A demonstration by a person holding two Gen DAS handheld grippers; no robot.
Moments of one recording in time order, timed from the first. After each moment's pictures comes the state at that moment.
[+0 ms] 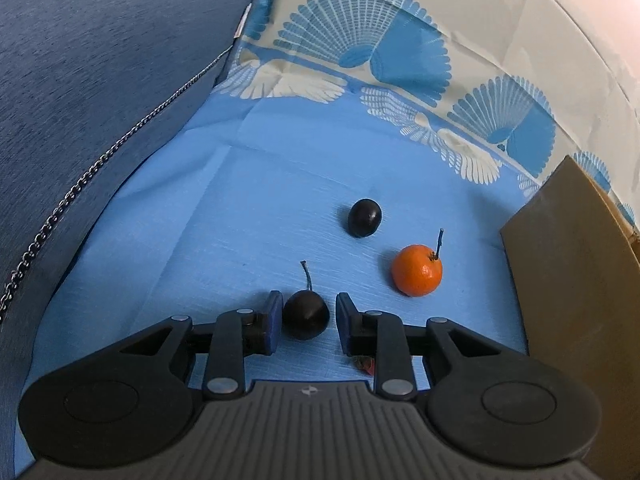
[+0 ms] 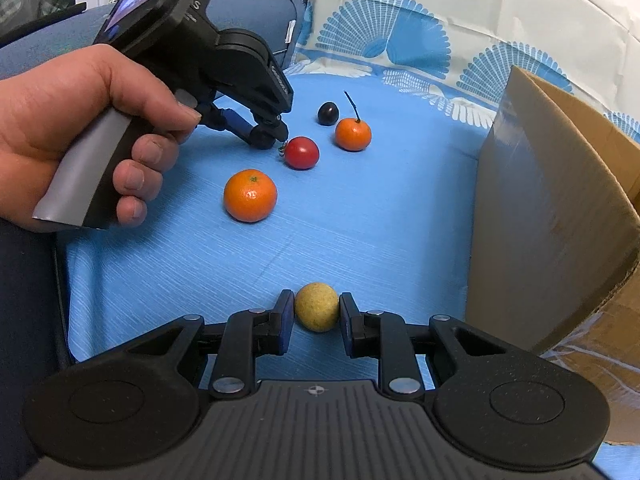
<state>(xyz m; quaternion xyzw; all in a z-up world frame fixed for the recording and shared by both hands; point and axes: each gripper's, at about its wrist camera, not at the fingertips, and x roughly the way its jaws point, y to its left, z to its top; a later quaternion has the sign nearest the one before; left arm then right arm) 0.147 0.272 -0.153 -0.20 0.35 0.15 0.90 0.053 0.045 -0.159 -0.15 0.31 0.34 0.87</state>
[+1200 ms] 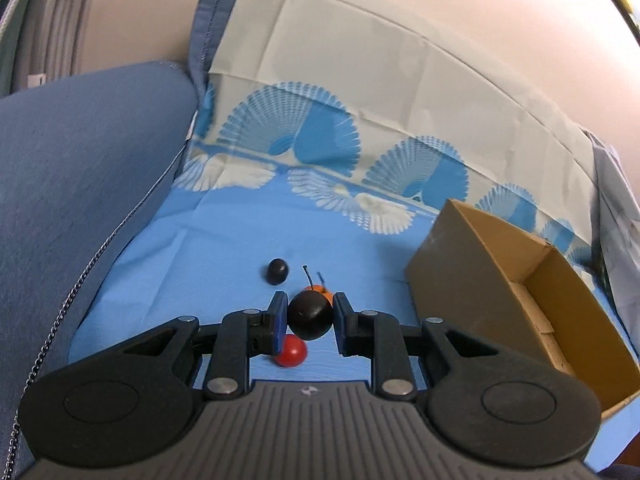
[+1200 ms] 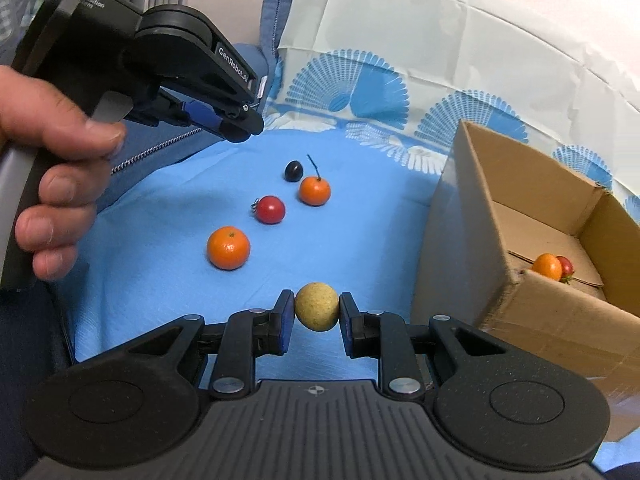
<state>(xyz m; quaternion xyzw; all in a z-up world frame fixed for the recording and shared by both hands) 0.069 0.207 -0.075 -0.16 0.24 0.10 0.95 0.027 0.016 -0.124 -0.13 0.25 0.30 0.91</state>
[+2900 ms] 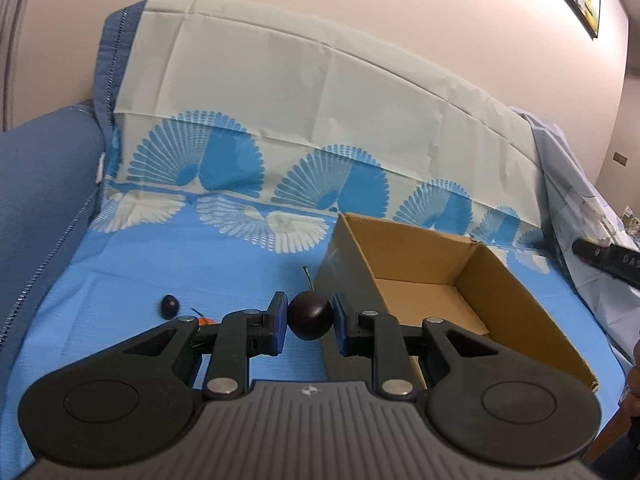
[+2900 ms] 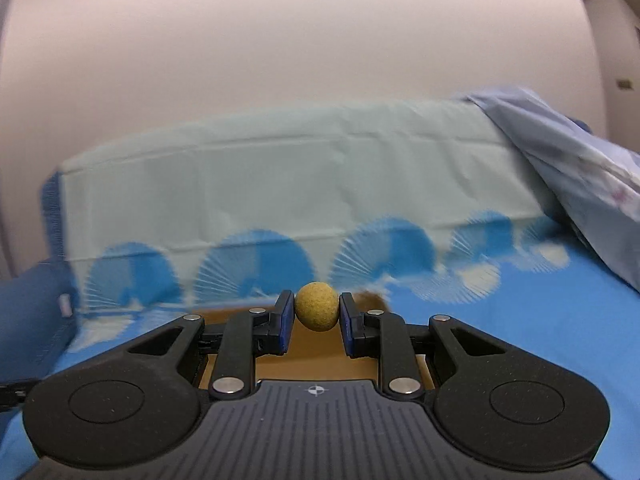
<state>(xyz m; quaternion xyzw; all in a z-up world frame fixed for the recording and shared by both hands) 0.099 0.124 -0.044 -0.12 0.22 0.03 0.97 0.166 -0.197 -0.015 0.08 0.13 0.09 0.98</state>
